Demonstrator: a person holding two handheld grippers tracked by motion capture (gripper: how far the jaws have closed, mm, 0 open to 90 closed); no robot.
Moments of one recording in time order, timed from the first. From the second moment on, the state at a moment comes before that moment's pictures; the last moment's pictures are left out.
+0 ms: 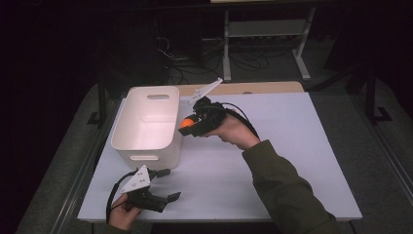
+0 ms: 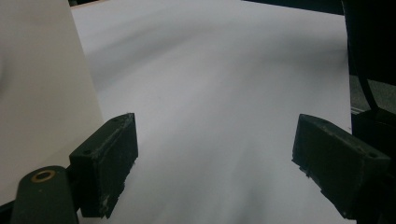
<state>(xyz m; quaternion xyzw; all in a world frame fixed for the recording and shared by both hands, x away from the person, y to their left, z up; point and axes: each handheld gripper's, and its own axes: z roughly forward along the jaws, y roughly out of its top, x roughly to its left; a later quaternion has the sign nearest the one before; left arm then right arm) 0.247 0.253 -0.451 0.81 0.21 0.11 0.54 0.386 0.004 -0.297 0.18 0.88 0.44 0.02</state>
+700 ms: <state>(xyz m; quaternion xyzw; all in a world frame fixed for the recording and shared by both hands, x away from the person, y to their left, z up) 0.247 0.253 -0.451 0.81 0.21 0.11 0.54 0.395 0.036 -0.288 0.17 0.88 0.44 0.02</state>
